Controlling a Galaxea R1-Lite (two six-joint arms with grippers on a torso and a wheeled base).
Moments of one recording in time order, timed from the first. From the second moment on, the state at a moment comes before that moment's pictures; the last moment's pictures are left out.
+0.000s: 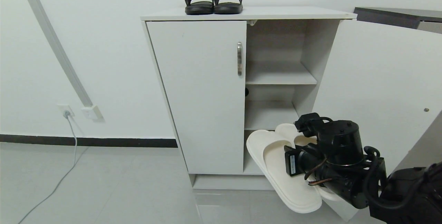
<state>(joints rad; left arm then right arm) -0.12 0.40 -0.15 -0.12 0.38 -0.04 0.72 1.81 -0.68 -0.73 -0.38 0.18</state>
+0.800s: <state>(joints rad) 0.00 0.00 0.00 0.00 -0.01 0.02 0.74 1.82 -0.65 -0.81 -0.38 0.16</state>
